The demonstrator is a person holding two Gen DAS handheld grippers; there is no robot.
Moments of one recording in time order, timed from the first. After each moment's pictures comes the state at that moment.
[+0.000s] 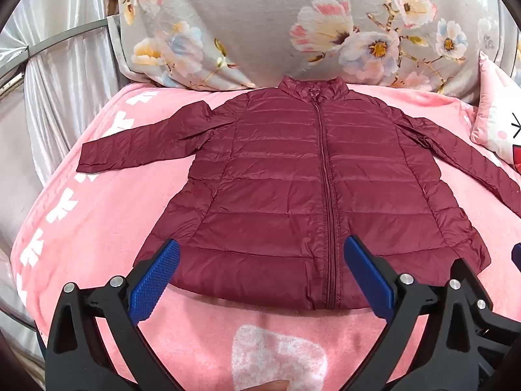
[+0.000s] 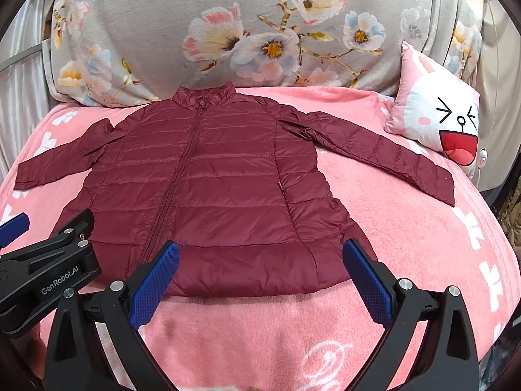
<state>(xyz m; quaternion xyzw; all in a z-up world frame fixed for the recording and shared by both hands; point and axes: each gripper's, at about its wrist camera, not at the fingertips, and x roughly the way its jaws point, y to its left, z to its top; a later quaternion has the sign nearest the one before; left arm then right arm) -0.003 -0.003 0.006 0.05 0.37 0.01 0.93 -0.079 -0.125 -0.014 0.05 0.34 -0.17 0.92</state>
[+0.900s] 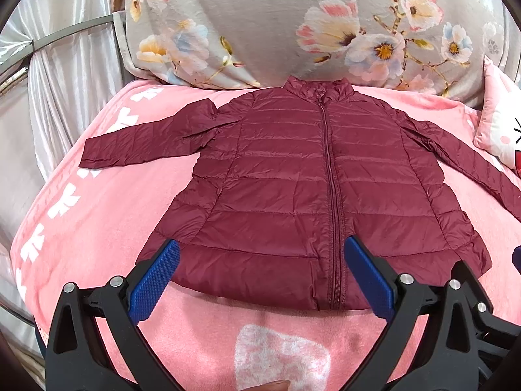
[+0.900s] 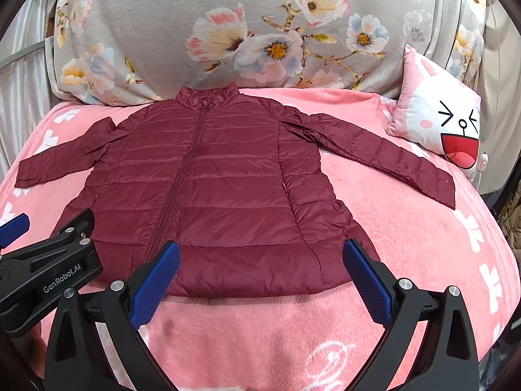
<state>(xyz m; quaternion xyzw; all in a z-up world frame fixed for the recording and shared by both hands) -0.001 0.006 0.004 0.05 0.37 0.01 0.93 -0.078 -0.121 -0.013 0.05 0.34 -0.17 0.92</state>
